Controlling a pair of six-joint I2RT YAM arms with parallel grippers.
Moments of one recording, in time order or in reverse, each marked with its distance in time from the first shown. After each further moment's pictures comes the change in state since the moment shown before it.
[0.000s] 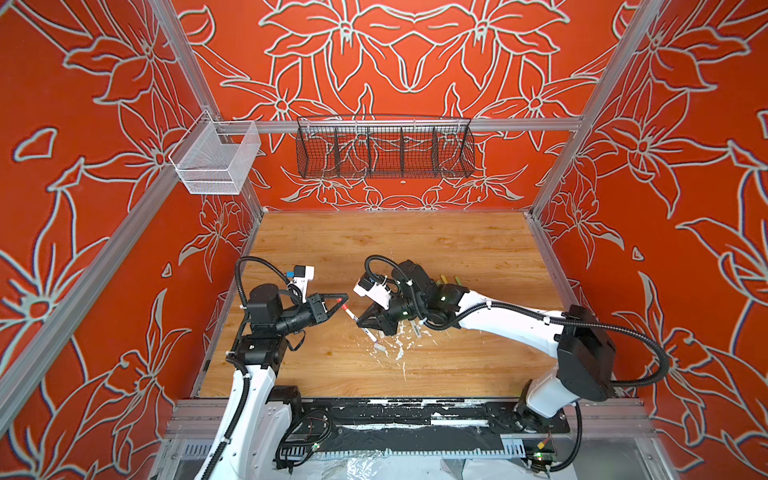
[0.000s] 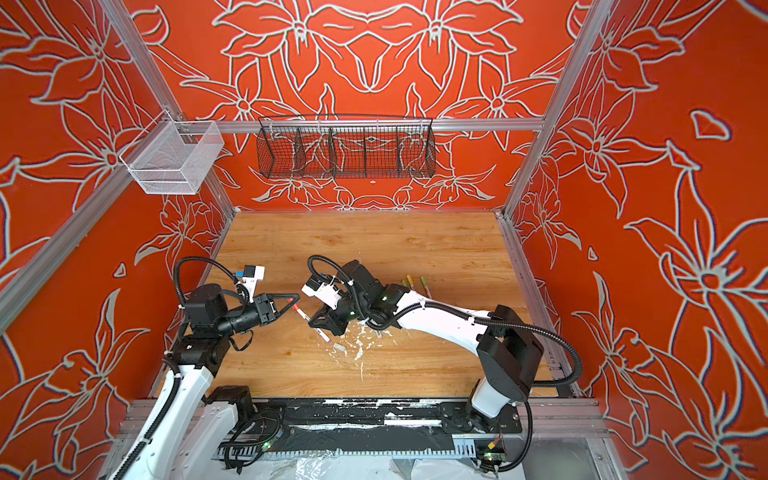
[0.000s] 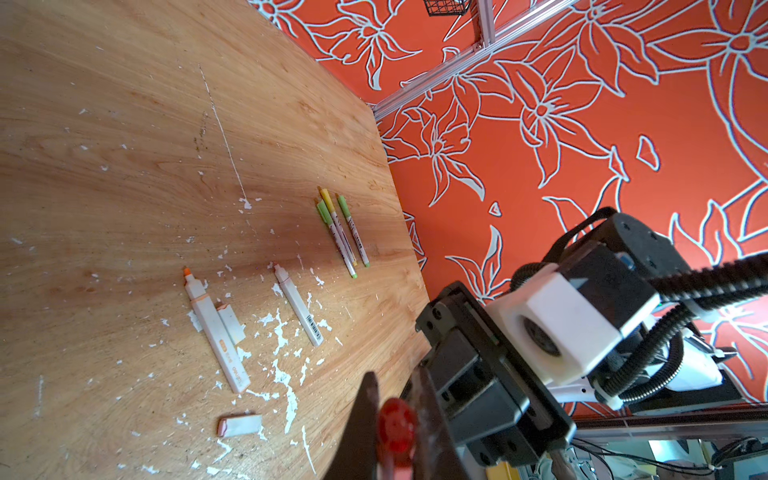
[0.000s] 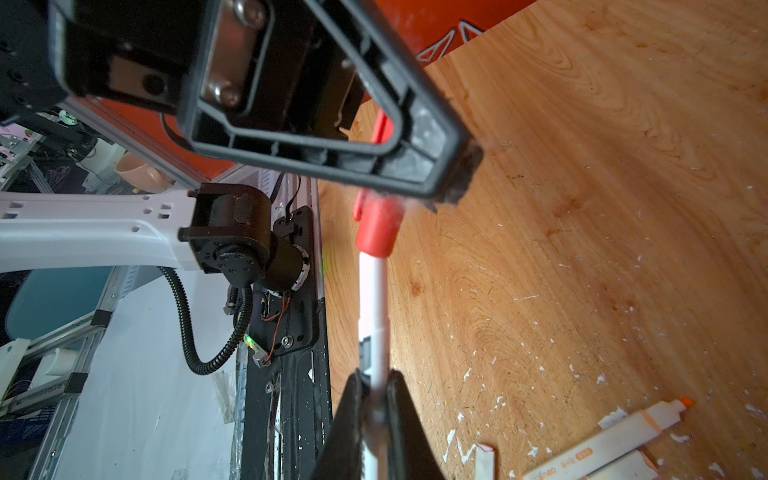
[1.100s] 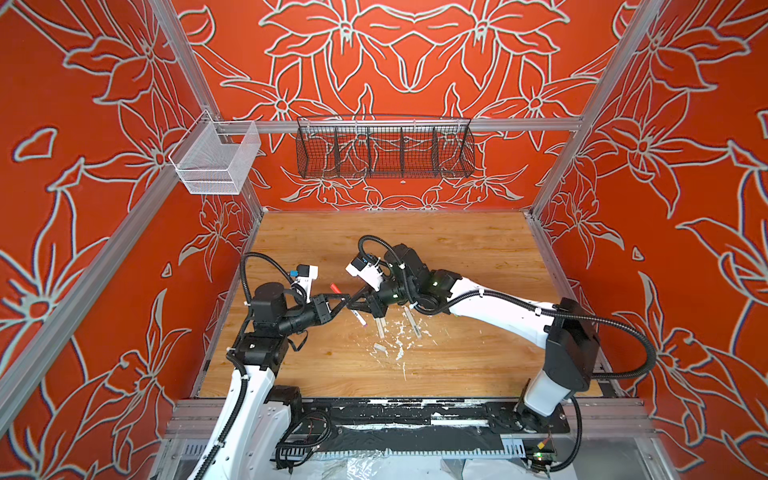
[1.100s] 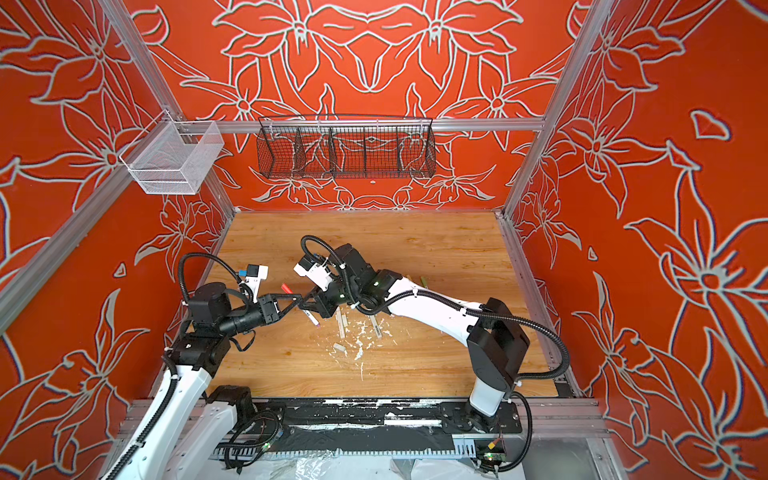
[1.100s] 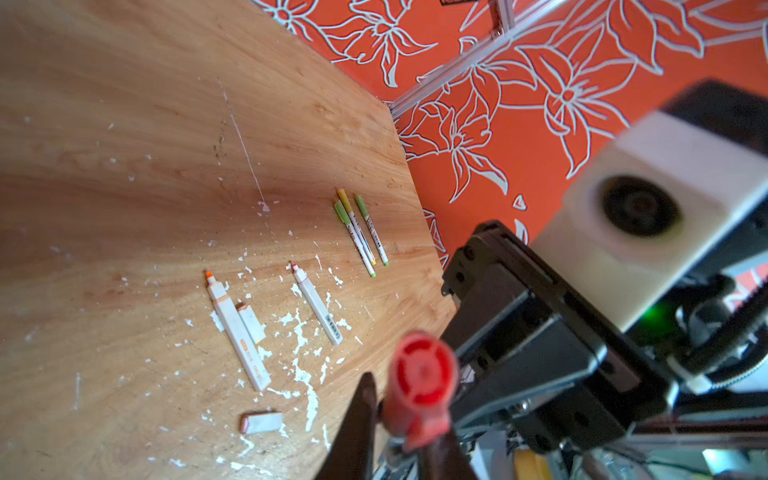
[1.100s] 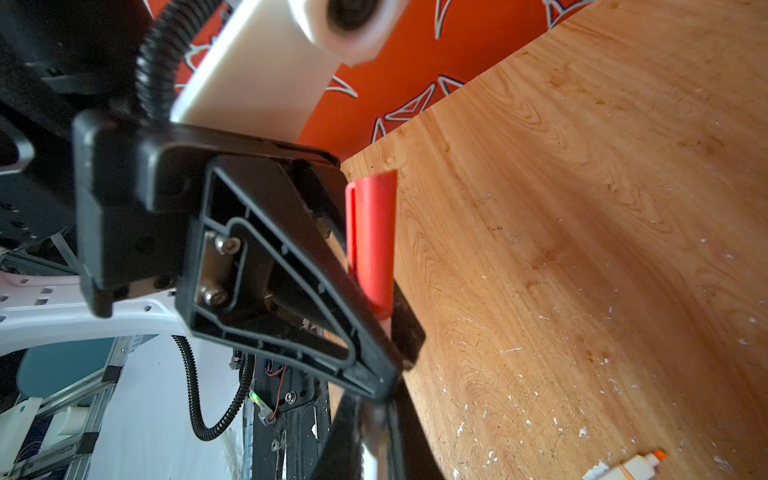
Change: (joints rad) left arm -0.073 -0.001 0.042 -0.086 -0.117 0.078; right arm -0.023 0.090 0.191 -0.031 0.000 0.090
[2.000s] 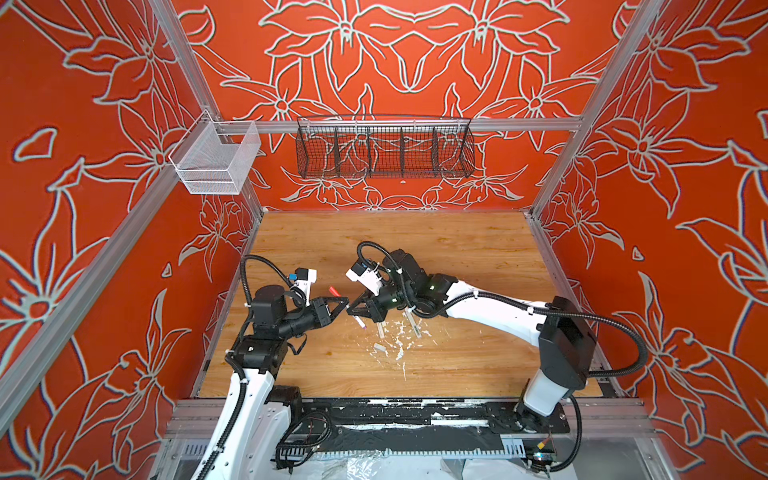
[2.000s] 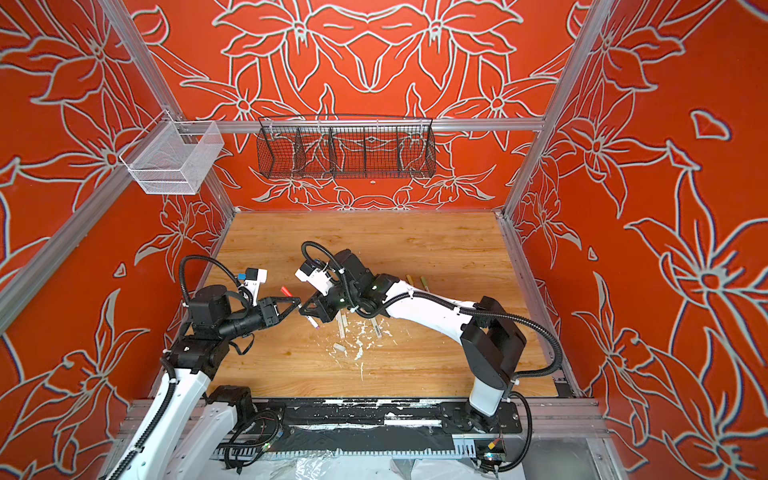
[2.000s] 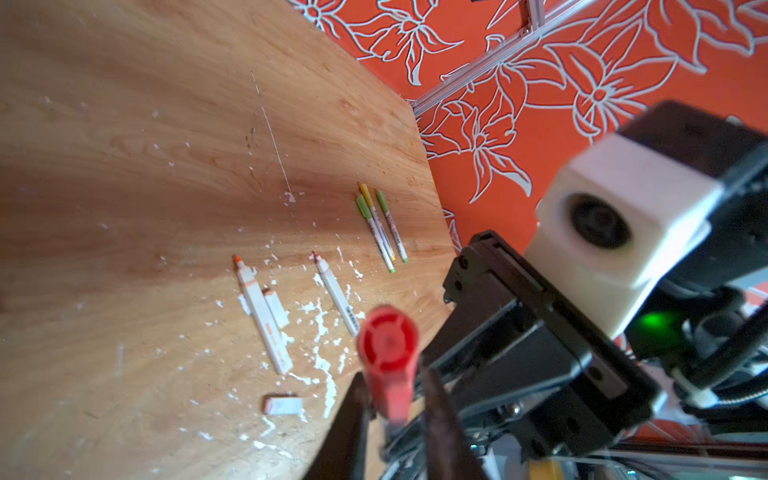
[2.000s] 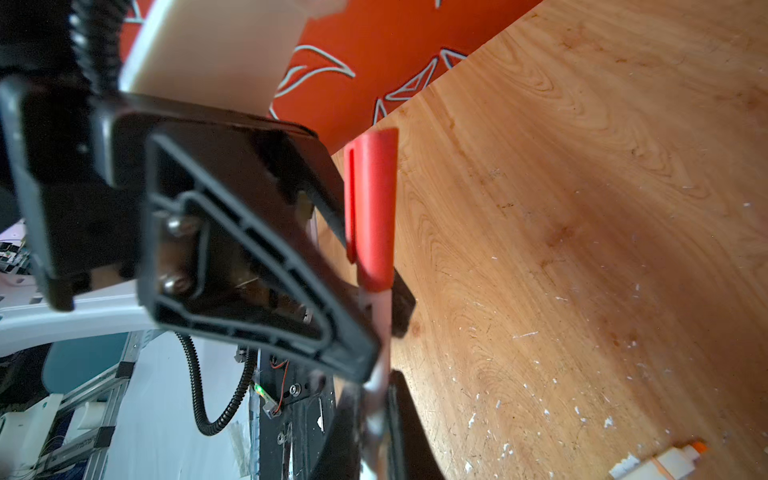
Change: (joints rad) left arm 0.000 -0.033 0.000 -0.084 -0.055 0.026; right arm 0.001 0.020 -0.047 0.033 -0.014 0.033
